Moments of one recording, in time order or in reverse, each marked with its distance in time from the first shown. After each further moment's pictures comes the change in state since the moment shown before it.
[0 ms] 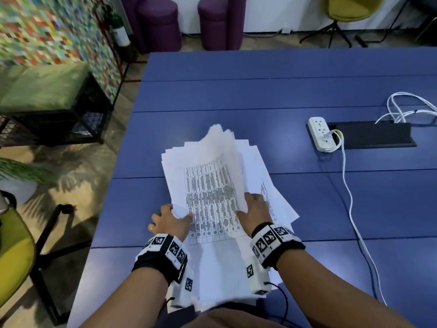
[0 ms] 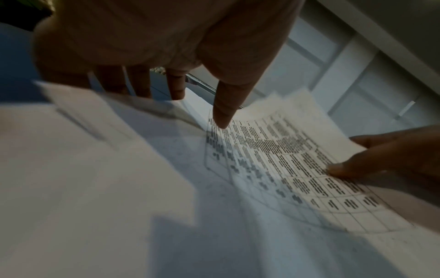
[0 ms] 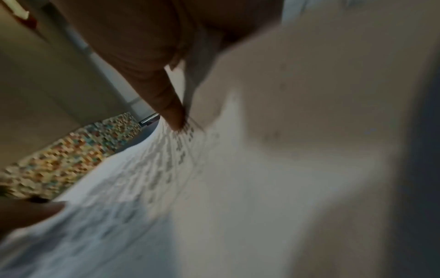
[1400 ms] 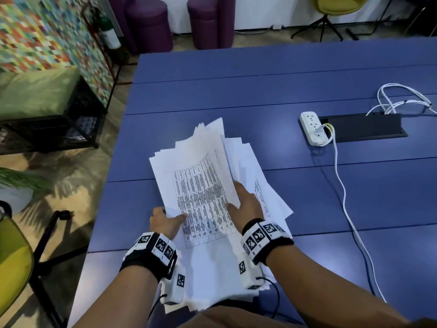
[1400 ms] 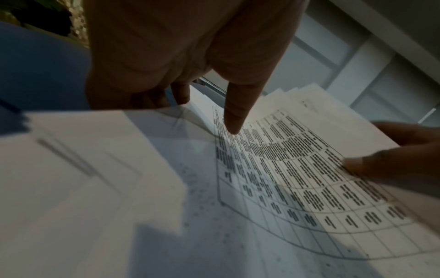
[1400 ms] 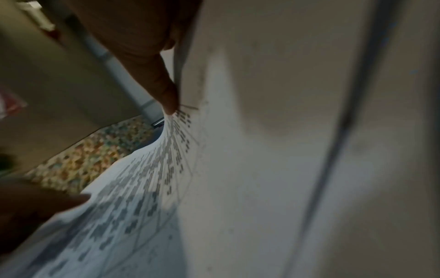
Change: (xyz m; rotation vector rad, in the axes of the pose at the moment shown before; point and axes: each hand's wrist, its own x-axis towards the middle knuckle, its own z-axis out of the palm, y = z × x) left_hand 0.038 -0.018 0.003 -0.178 -0.098 -0.014; right_hand -0.008 -0.009 0.001 0.367 0.117 -0.064
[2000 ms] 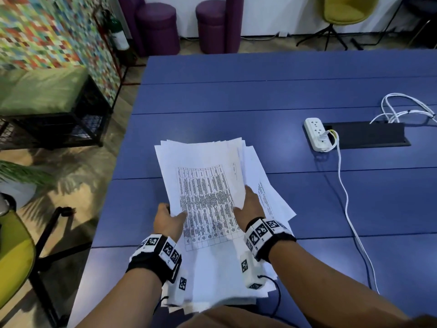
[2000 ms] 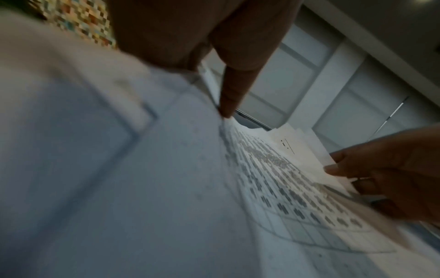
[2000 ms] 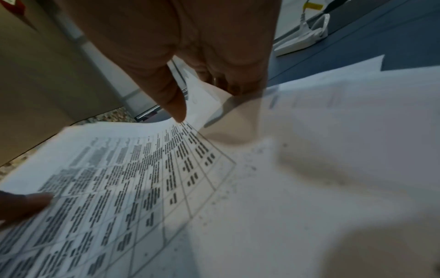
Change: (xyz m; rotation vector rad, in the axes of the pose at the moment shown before) left_hand -0.028 0.006 -0.001 -0.182 0.053 0.183; right_hand 0.014 0.005 0.008 -0.191 -0.082 0.154
